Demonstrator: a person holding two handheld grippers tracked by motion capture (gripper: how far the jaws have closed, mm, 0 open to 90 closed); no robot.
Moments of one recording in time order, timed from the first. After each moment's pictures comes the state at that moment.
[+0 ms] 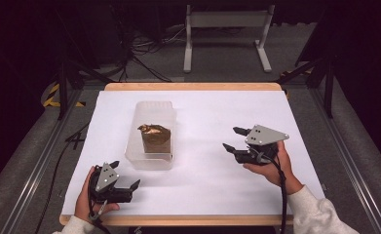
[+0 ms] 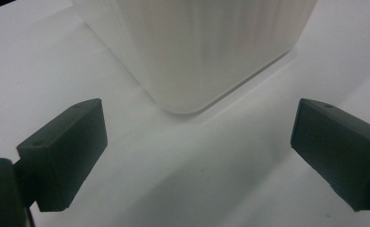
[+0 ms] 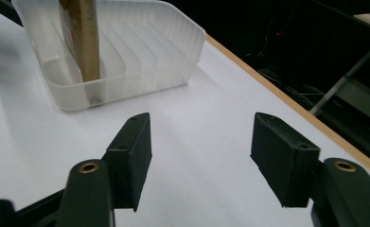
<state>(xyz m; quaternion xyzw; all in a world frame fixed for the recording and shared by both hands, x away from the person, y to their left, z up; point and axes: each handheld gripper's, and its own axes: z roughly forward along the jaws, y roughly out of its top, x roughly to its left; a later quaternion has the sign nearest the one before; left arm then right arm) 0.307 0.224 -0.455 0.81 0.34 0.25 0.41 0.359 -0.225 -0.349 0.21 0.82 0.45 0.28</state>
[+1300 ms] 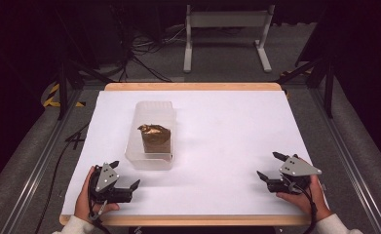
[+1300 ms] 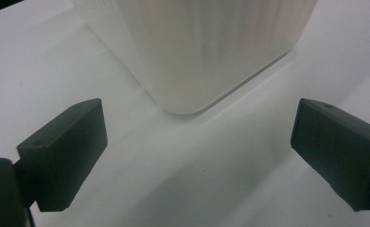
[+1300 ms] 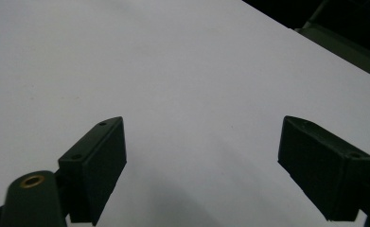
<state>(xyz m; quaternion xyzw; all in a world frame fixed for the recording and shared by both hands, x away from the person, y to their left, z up) 0.307 0.223 -0.455 0.81 0.34 0.25 0.41 0.311 -0.326 -0.431 0.30 0.81 0.40 0.31</state>
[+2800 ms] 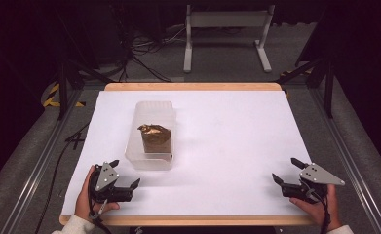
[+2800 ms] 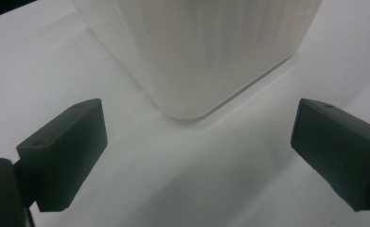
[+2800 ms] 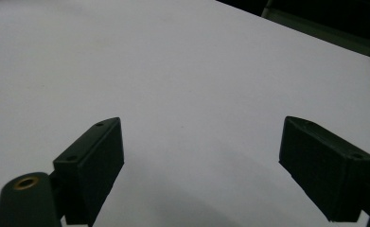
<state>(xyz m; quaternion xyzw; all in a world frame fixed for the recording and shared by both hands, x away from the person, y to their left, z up) 0.309 0.223 -0.454 0.80 0.34 0.26 0.41 0.290 -0.362 -0.439 0.37 0.76 0.42 0.33</state>
